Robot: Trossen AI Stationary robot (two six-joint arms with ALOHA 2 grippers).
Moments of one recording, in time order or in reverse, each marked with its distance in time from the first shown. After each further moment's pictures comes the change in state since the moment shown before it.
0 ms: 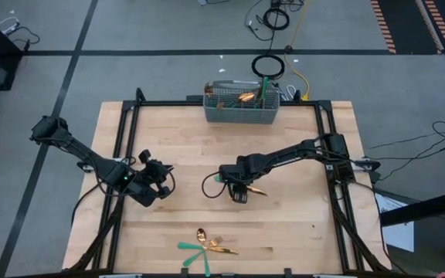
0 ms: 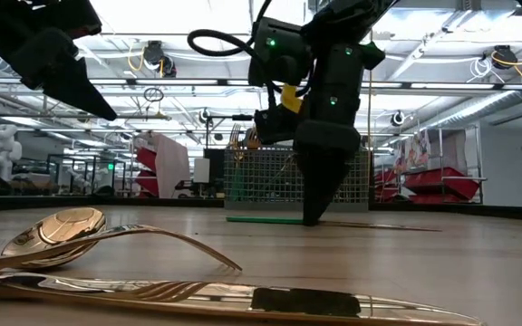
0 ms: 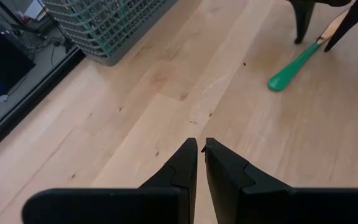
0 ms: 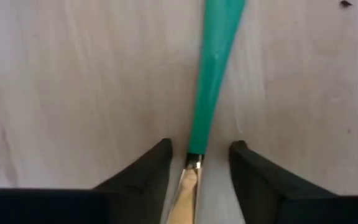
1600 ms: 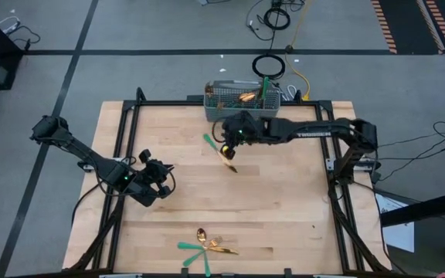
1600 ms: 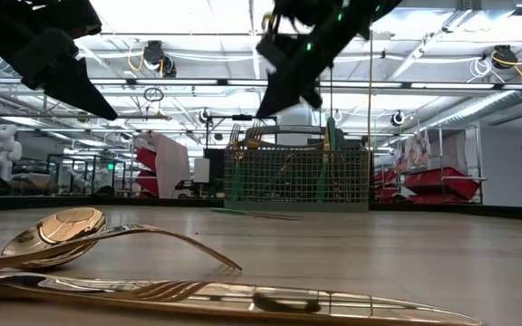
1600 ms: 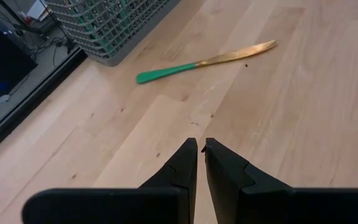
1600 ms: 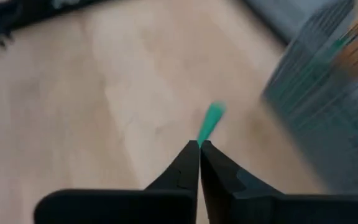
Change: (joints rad) left arm 0.000 0.000 -0.002 0.001 -0.008 -0.007; right arm -0.251 -0.369 -0.012 0.369 0.196 -0.021
